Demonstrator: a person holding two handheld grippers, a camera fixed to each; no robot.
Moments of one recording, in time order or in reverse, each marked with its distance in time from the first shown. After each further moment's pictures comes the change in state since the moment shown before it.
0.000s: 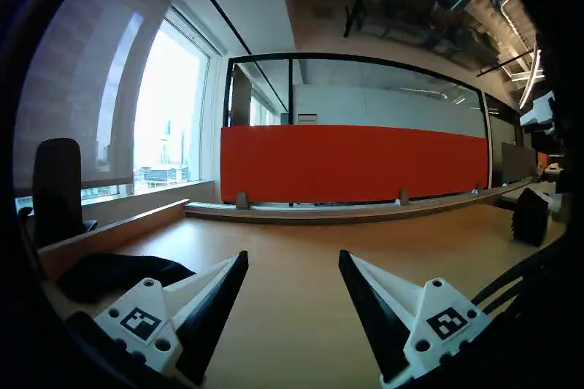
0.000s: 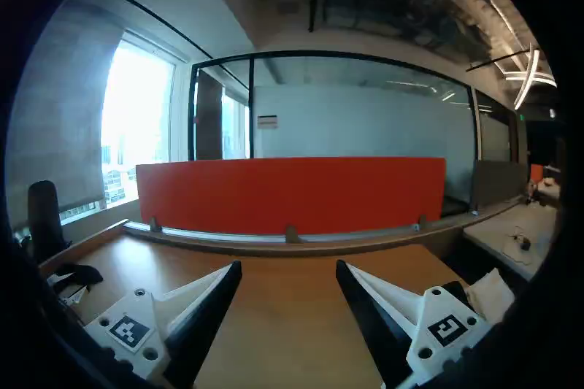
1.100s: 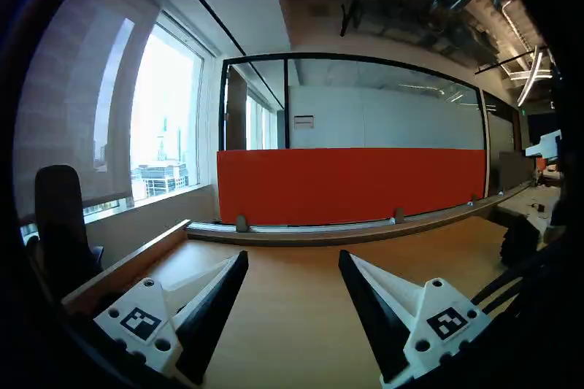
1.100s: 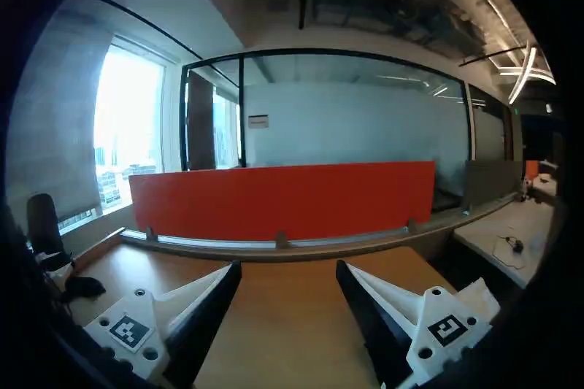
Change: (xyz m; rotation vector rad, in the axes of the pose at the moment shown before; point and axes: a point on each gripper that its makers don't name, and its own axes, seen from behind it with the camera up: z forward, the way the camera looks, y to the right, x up) left arm 0.114 0.000 -0.003 -0.013 -0.030 0.019; right arm 0.048 0.025 -0.016 -0.032 -0.024 0.029
